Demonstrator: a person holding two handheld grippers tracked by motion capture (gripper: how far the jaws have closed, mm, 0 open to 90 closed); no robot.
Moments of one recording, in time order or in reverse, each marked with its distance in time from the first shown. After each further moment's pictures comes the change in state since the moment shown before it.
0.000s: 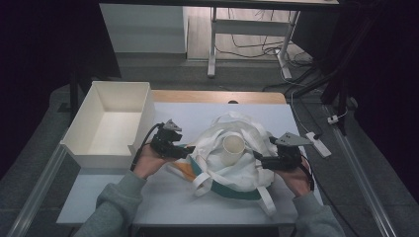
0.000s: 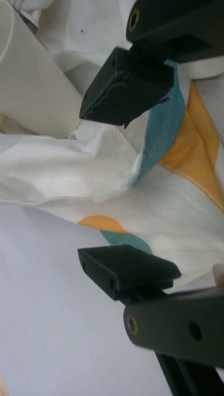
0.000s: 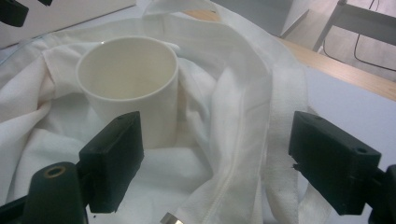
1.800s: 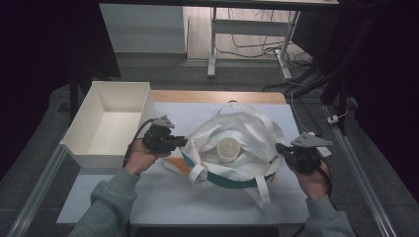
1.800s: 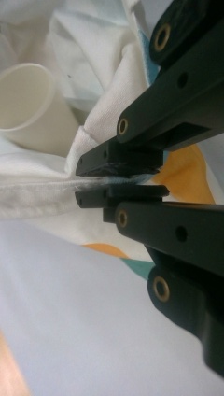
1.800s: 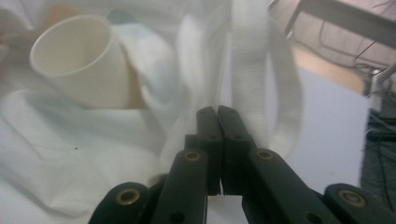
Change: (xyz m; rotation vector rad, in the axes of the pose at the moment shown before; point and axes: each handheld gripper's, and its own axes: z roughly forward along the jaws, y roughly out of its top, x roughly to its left) left arm 0.013 0.006 -0.040 -0.075 -0.100 0.058; right arm -0.013 0.009 -0.050 0.059 -0.116 -0.018
